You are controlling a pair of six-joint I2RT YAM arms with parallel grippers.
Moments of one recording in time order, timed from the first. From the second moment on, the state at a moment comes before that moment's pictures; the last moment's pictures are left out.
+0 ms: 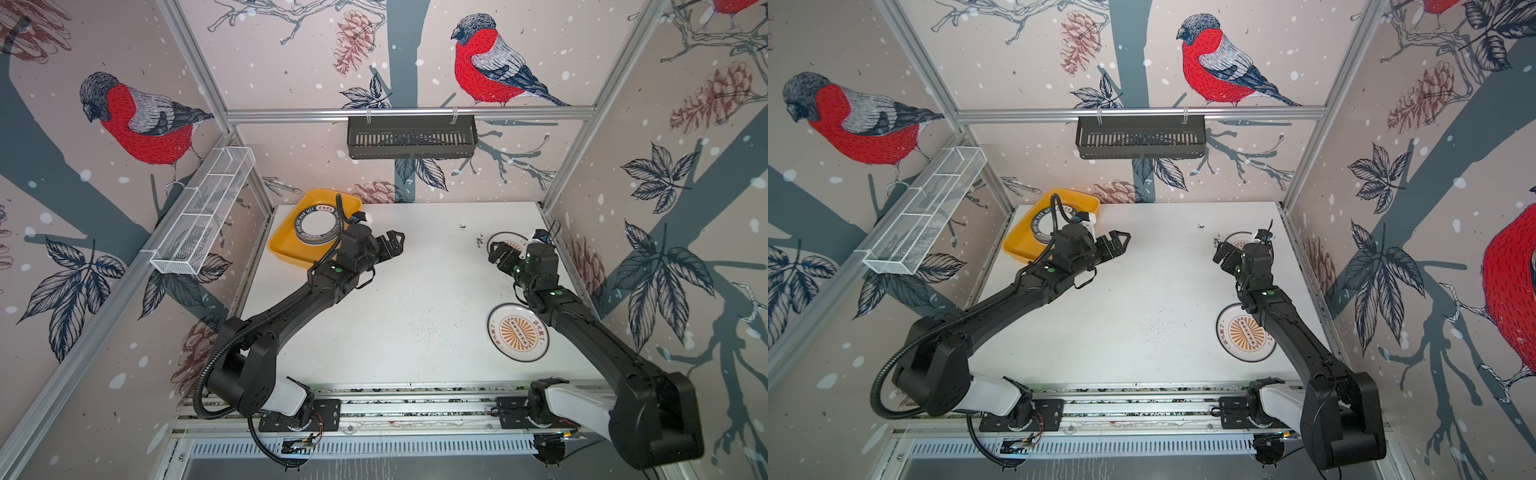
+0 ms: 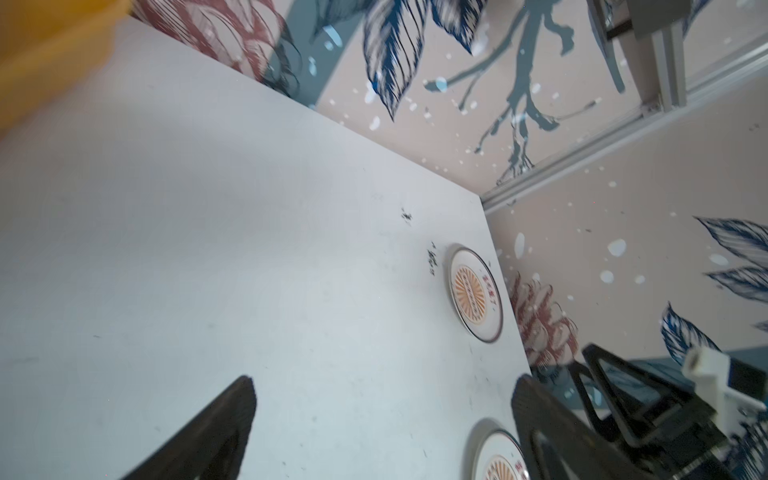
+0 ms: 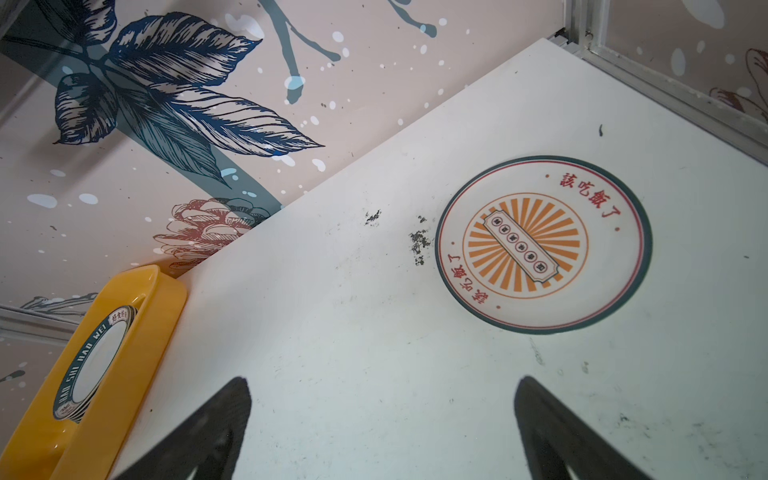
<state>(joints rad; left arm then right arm) -0.55 1.46 1.01 0.05 0.10 -0.80 0.16 1.14 0.69 0.02 0.05 0.59</state>
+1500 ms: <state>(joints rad) -0.73 1.69 1.17 0.22 0.37 -0.65 -0.19 1.19 0.54 0.03 -0.13 0.69</state>
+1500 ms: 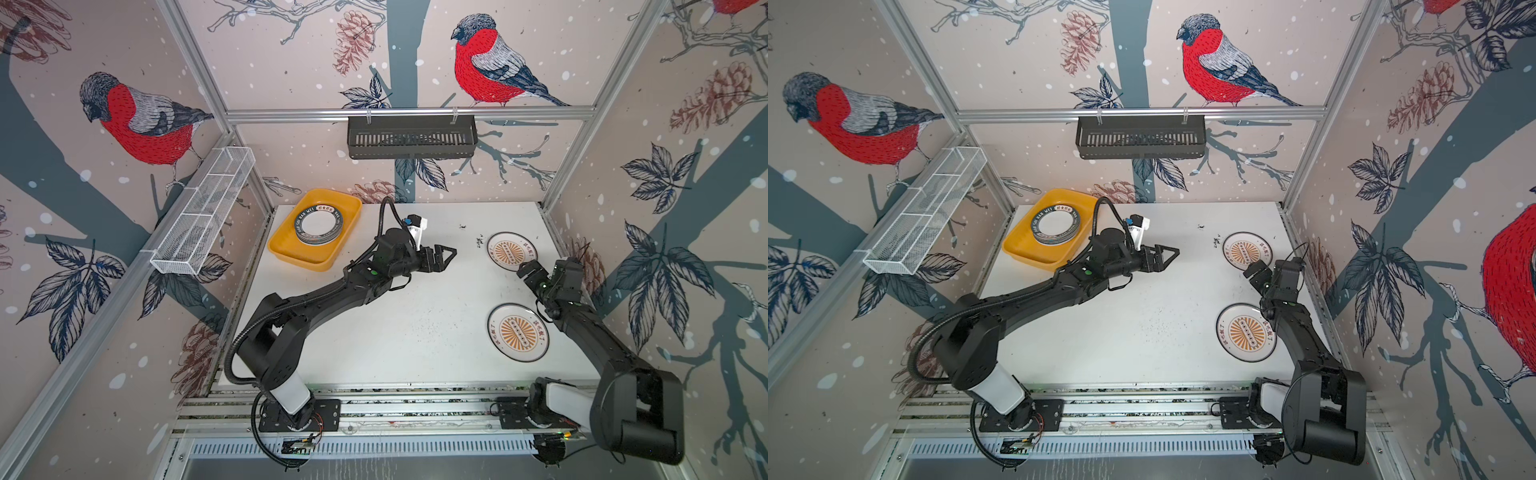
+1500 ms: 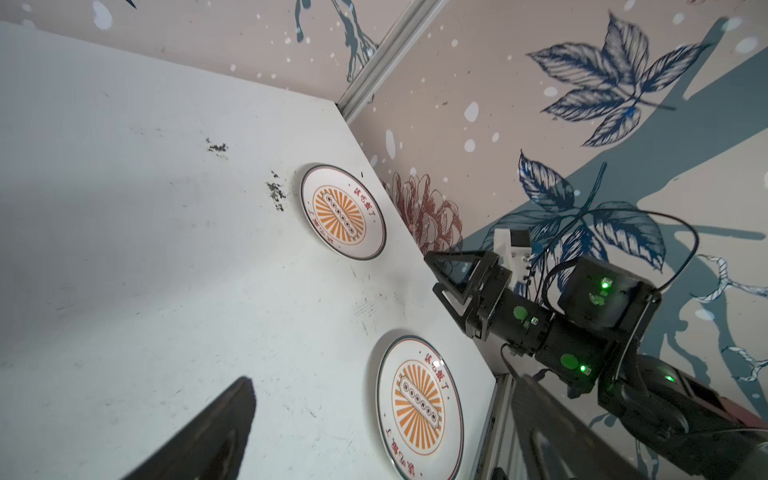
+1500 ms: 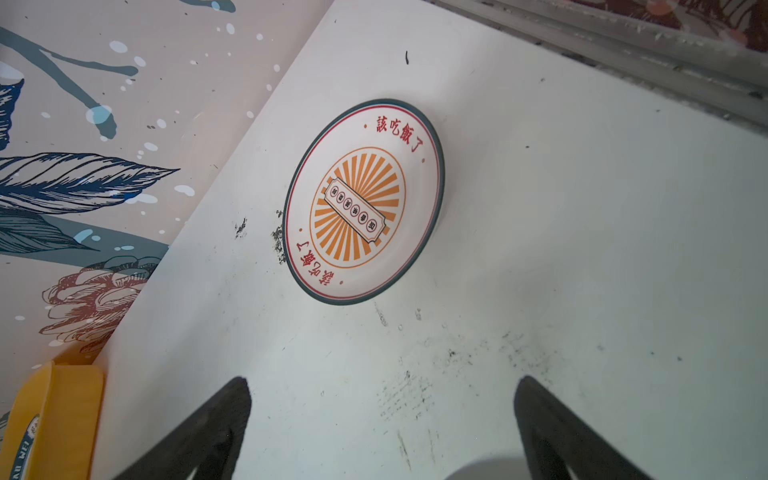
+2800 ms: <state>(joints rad) -0.81 1.99 1.35 0.16 0.47 -0.50 -0.31 1.74 0.65 0.43 -0.50 0.90</state>
